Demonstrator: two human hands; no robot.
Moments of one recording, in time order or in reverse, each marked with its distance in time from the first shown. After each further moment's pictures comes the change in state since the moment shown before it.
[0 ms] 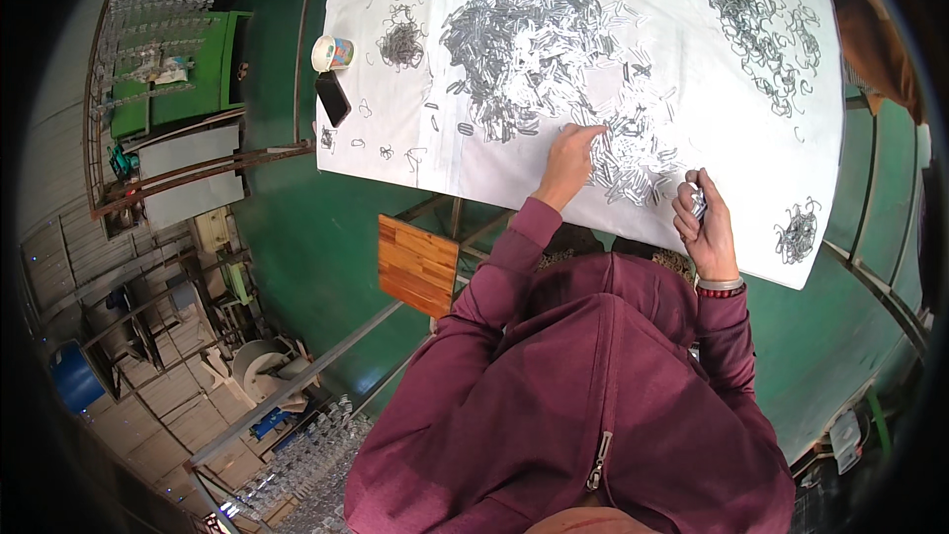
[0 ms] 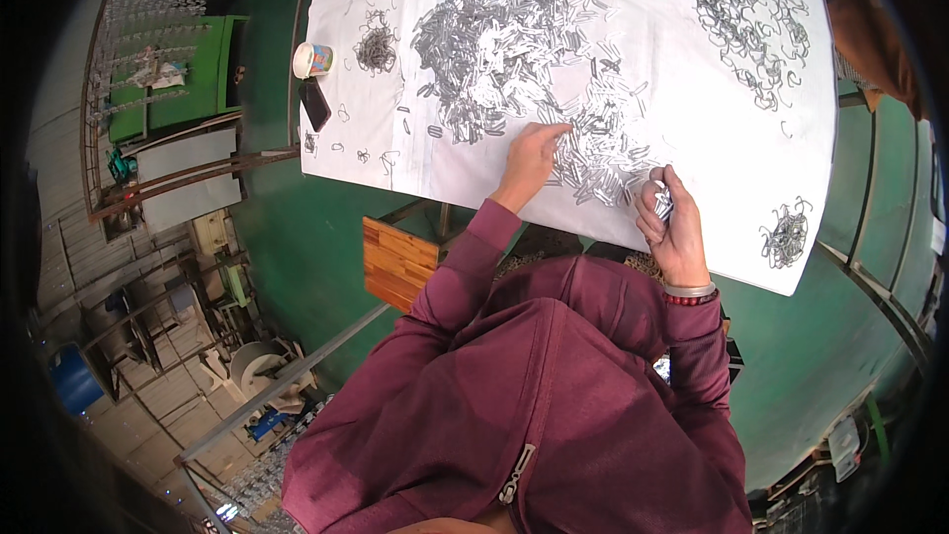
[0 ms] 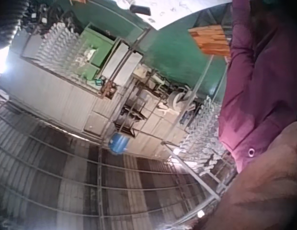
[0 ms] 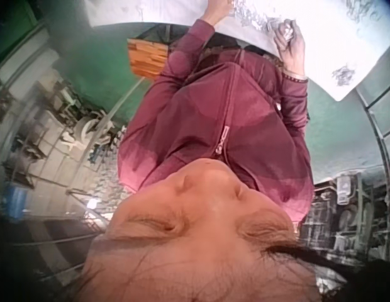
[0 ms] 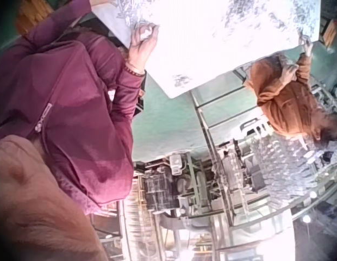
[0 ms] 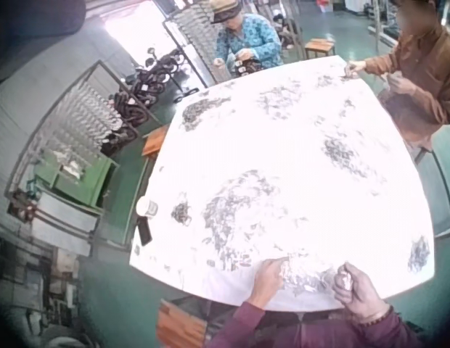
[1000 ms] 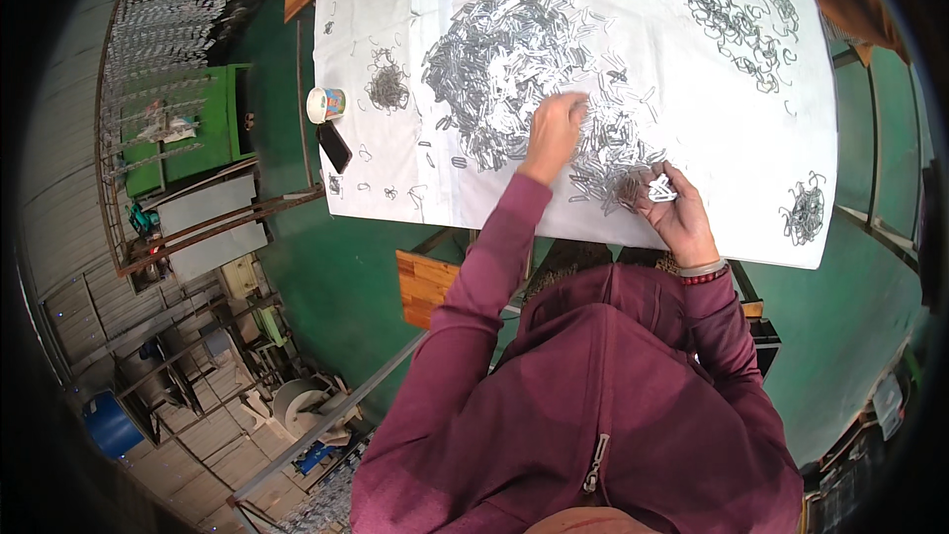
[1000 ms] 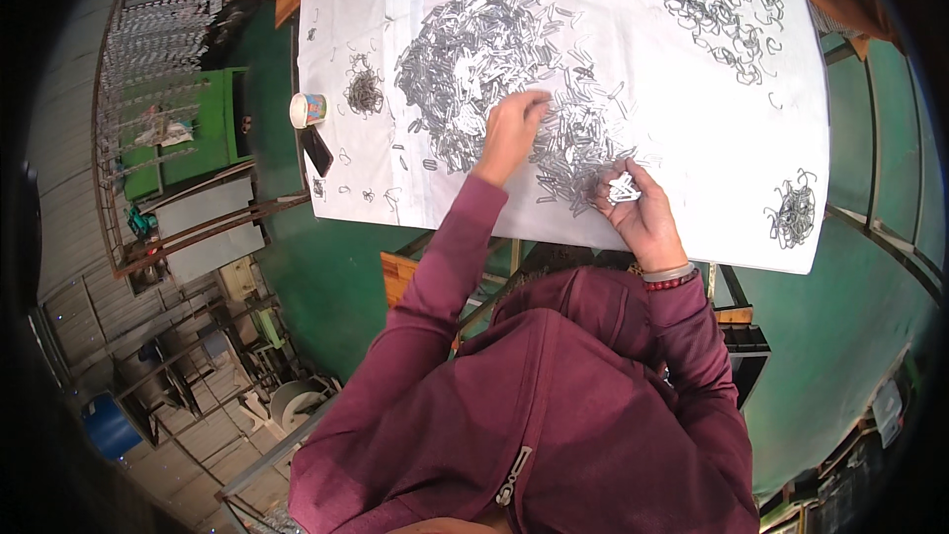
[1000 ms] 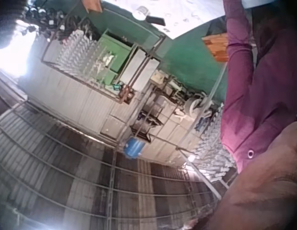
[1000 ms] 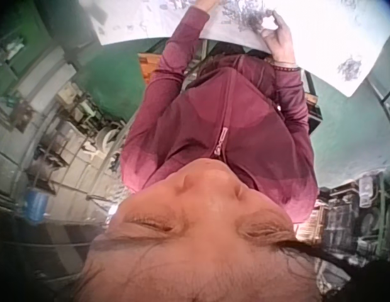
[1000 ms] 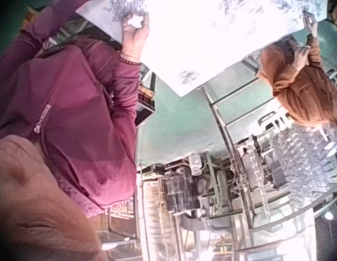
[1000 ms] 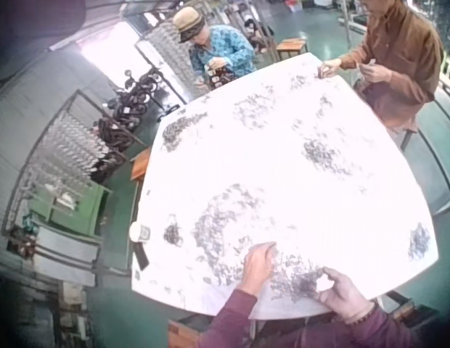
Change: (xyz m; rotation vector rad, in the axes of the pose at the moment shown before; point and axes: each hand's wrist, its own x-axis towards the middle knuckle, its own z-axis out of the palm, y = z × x) left_hand 0.076 0.028 -0.014 0.142 -0.064 0.106; right_hand 0.027 0.018 0.015 0.272 0.086 0.016
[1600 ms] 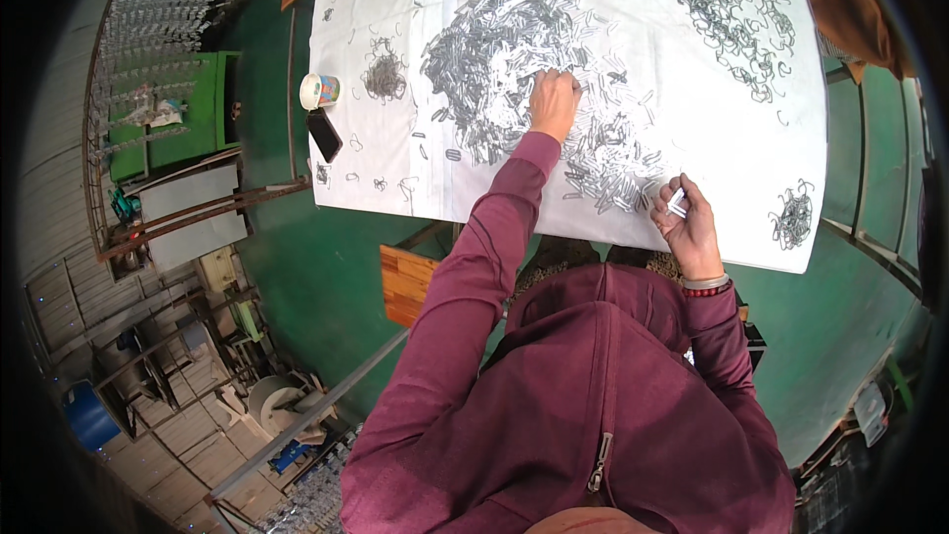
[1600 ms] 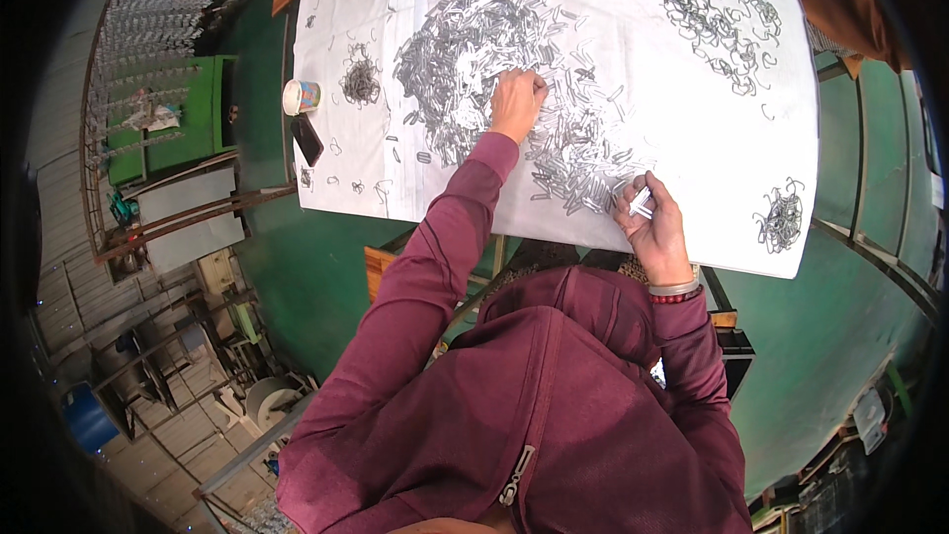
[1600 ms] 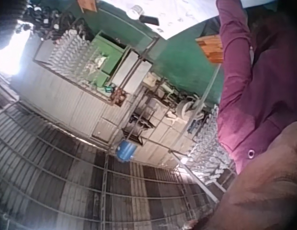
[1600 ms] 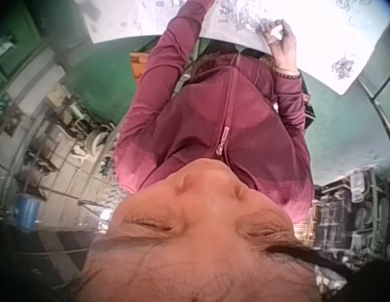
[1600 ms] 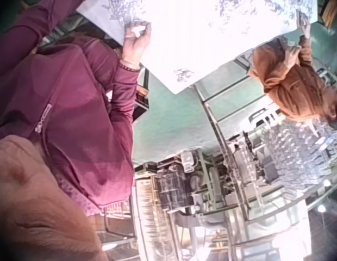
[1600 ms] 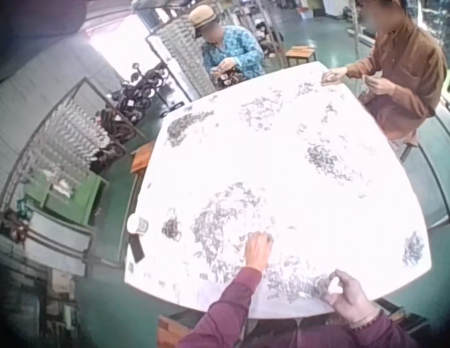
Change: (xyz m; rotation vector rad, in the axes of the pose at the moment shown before) left_hand 0.029 -0.044 0.032 0.275 0.044 -0.024; right_hand -0.020 -0.009 -0.016 -0.074 0.046 -0.067
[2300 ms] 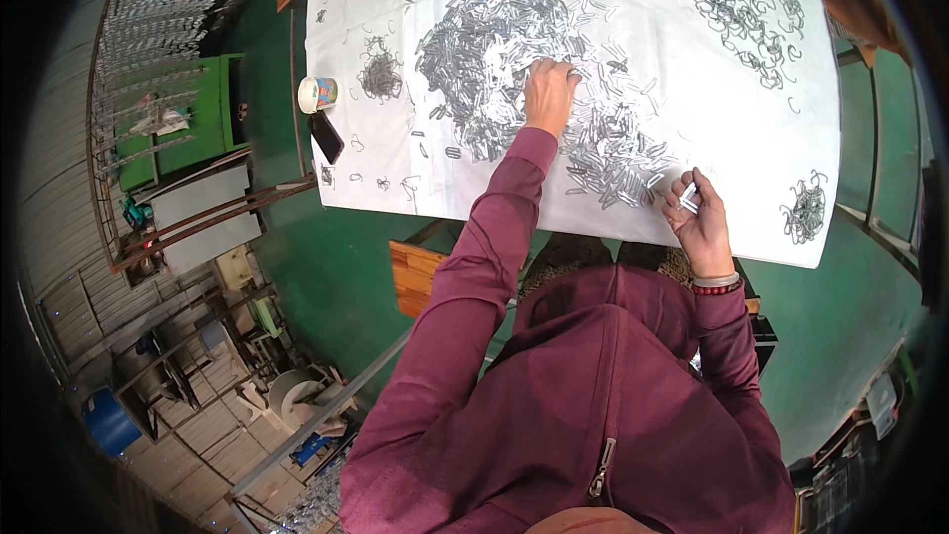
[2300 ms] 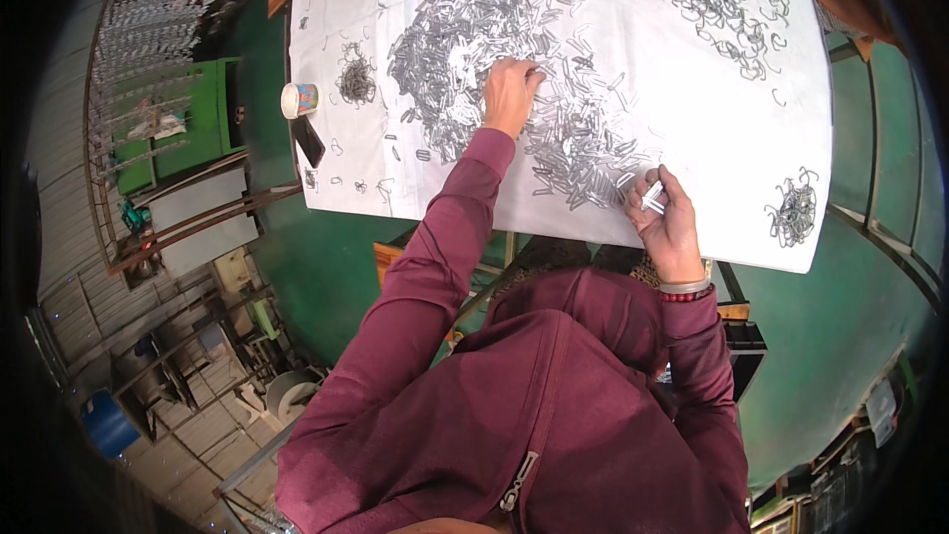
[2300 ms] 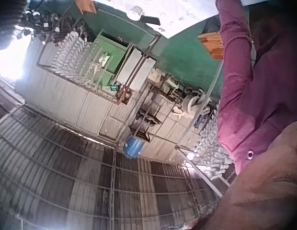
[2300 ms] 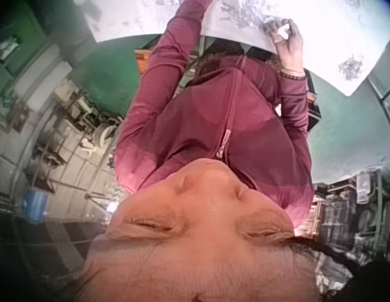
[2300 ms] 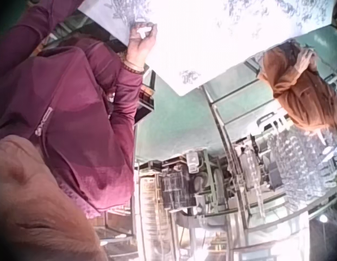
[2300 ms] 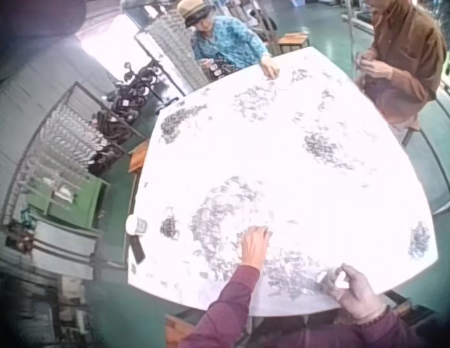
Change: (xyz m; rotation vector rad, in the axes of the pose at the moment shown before) left_hand 0.001 -0.002 0.000 -0.008 0.122 0.102; right_hand 0.009 -0.006 -0.017 0.067 0.012 0.006
